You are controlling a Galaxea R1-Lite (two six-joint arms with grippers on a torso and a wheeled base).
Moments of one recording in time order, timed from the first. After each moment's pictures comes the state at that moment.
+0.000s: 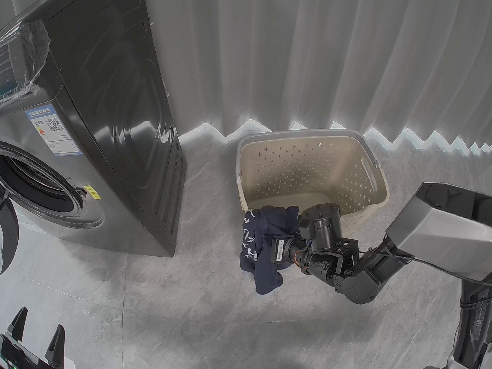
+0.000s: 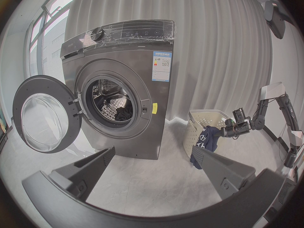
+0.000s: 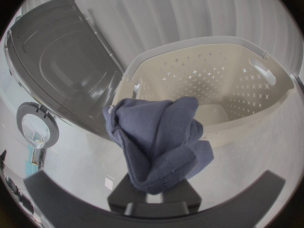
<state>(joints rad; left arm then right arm) -0.01 0.02 -0.02 0.01 0.02 -0.06 0.67 2.26 -0.97 -0.88 -0.23 0.37</state>
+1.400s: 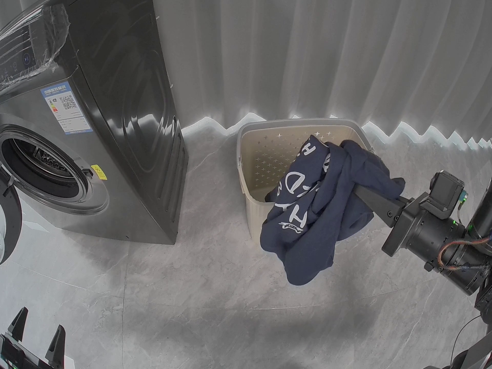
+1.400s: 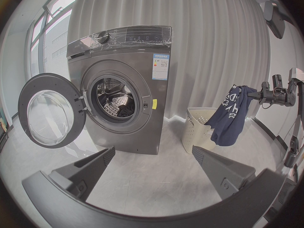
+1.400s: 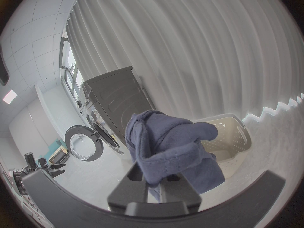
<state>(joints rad) -0.01 0.02 -0.02 0.01 0.02 -0.06 0.73 1.42 -0.43 -1.08 -0.11 0.21</state>
